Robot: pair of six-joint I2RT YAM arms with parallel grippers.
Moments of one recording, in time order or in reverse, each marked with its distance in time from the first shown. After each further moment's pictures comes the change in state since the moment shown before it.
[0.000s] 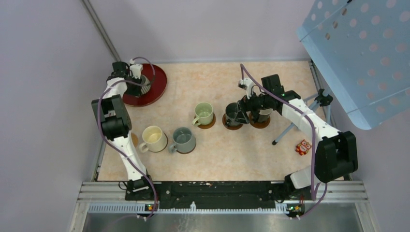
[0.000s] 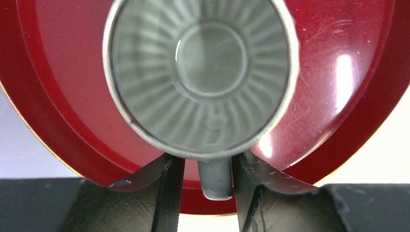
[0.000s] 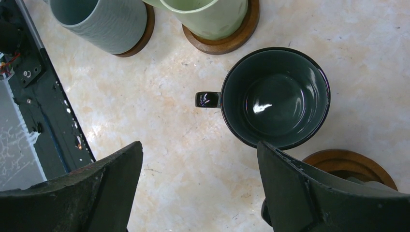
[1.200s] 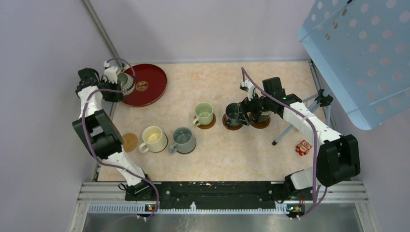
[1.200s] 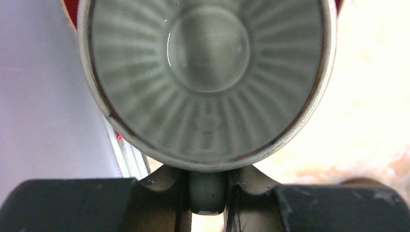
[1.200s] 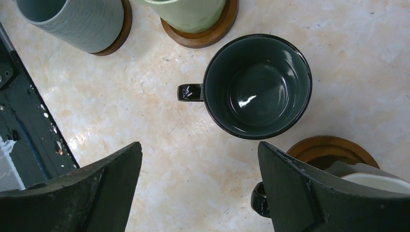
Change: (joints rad) left arm 0.214 -0.227 -0.088 -0.163 0.293 0.129; right arm 0.000 -0.036 -0.053 0.043 0.078 0.008
